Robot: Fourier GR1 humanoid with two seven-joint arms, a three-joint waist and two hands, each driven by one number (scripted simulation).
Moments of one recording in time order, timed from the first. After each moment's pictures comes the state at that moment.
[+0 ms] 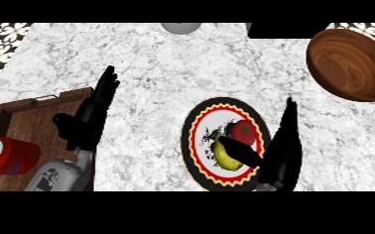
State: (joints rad) left arm -0.19 0.32 -0.31 -1.51 0.24 0.32 0.02; right arm -0.03 0.00 0.46 -1.81 1.11 -0.58 1.16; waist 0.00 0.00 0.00
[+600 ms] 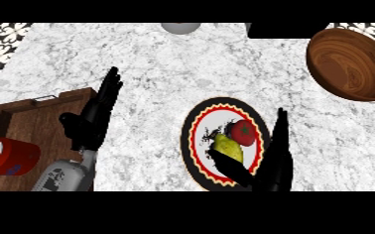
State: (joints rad) left arm -0.18 0.27 -0.28 -1.50 0.19 0.29 0.03; right arm 0.05 0.00 0.57 -1.83 1.12 -0.69 1.09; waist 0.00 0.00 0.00
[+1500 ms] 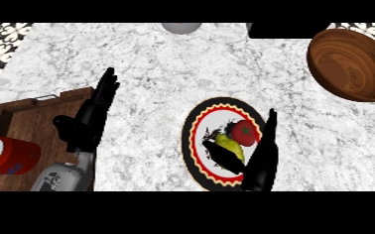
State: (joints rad) left arm -0.15 0.24 -0.23 -1.53 0.14 0.24 0.05; right arm -0.01 0.00 0.55 -1.63 0.89 -0.93 0.99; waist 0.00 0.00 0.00
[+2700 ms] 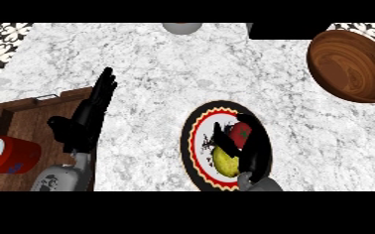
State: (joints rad) left arm -0.13 0.18 -0.15 -1.56 0.07 0.16 0.07; right arm -0.13 -0.02 0.50 -1.30 0.72 -0.91 0.86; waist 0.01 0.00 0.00
